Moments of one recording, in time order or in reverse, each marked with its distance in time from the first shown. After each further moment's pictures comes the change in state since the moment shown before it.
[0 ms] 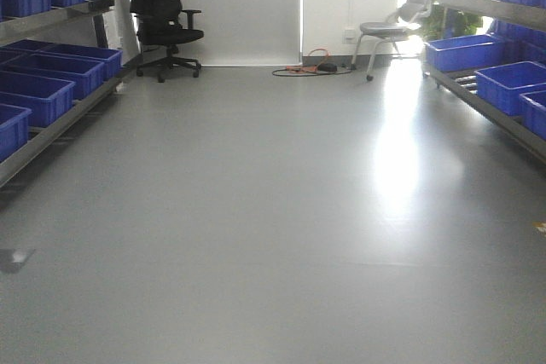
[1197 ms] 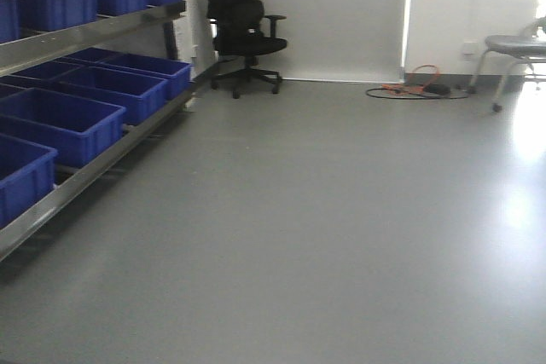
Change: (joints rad) left arm 0.000 0.000 0.000 0.000 0.000 0.000; right arm 0.000 0.000 0.000 0.000 0.000 0.000
